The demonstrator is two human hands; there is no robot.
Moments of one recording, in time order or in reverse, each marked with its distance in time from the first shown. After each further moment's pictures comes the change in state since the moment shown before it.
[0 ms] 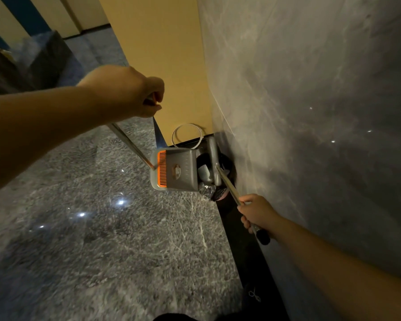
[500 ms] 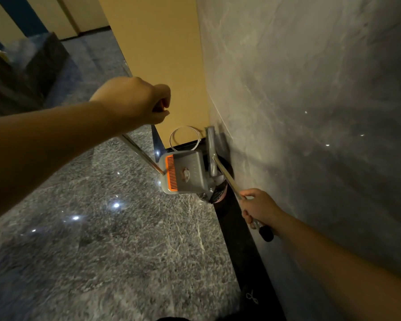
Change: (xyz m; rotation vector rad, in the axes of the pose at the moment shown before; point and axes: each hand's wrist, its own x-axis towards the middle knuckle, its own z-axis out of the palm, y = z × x) left_hand -0.003 0.011 0.015 -0.110 0.029 -0.068; right_hand -0.005 -0.012 -0.006 0.090 0.036 -0.057
